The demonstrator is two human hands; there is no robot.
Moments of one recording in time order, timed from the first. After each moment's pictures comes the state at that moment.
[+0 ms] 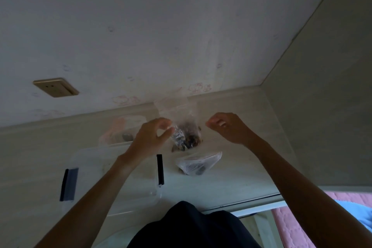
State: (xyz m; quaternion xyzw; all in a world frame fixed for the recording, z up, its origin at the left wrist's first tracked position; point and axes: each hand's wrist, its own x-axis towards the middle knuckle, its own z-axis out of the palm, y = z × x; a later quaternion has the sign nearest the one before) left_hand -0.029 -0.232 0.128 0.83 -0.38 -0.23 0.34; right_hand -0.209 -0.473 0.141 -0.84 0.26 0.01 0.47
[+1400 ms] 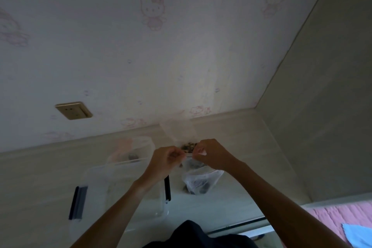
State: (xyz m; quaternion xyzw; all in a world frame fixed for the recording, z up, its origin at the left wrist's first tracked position) left_hand -0.058 -0.229 0.125 0.78 -0.39 -0.25 0.42; right_hand -0.192 -0.402 0.161 -0.90 0.19 0.03 0.38
